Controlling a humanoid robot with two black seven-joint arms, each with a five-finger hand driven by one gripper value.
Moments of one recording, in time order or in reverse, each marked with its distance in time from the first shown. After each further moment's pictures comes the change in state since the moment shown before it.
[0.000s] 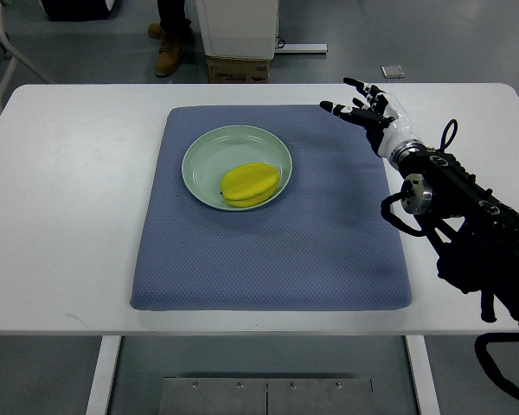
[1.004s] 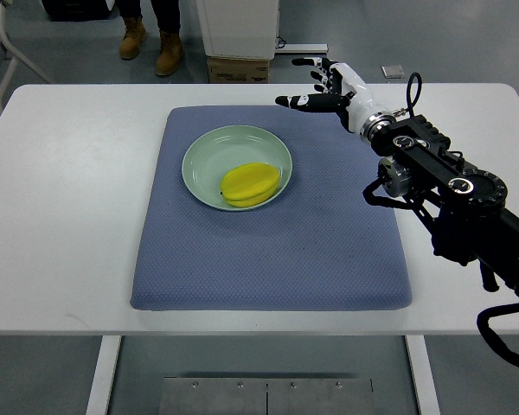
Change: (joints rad) left arm 0.000 0.000 0.000 0.000 0.000 0.000 0.000; right arm 0.146 0.000 -0.215 -0.018 -0.051 0.025 0.012
